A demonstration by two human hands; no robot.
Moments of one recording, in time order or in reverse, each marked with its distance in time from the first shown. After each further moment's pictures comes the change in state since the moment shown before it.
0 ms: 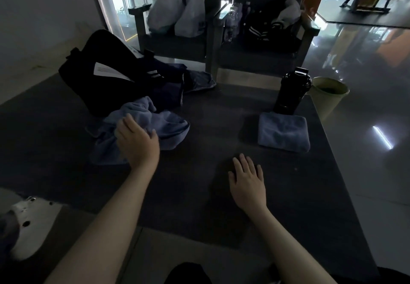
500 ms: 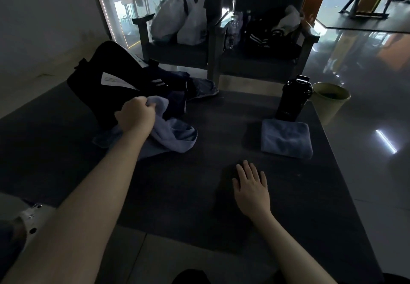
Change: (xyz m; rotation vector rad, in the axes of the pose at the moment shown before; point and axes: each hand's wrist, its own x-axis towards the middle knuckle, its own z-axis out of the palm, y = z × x) left_hand 0.085 0.039 -0.040 0.066 -0.121 0.113; right_hand 0.001 -0.002 -0.005 0.010 -0.060 0.011
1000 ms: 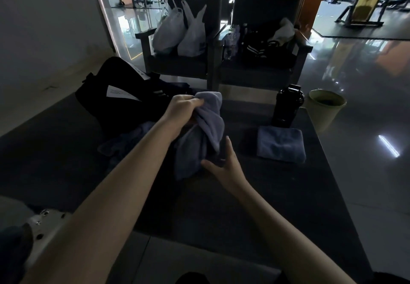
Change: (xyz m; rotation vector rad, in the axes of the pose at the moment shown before) left_hand -0.046 0.095 -0.044 -1.009 -0.584 0.014; right_hand 0.023 -0.061 -0.057 0.992 0.026 -0.147
